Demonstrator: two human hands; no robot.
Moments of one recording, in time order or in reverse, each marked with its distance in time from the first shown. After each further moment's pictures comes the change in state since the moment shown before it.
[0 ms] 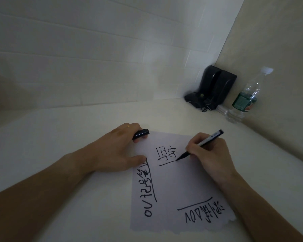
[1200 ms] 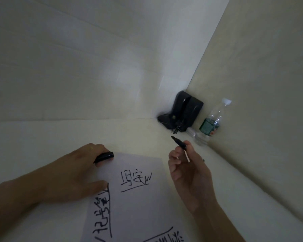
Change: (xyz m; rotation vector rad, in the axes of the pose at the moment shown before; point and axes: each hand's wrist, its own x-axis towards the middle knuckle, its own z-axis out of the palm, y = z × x) left_hand 0.001 -0.016 0.007 0.001 0.021 0.032; right_hand 0.014 0.002 -0.026 1.377 -0.180 0.120
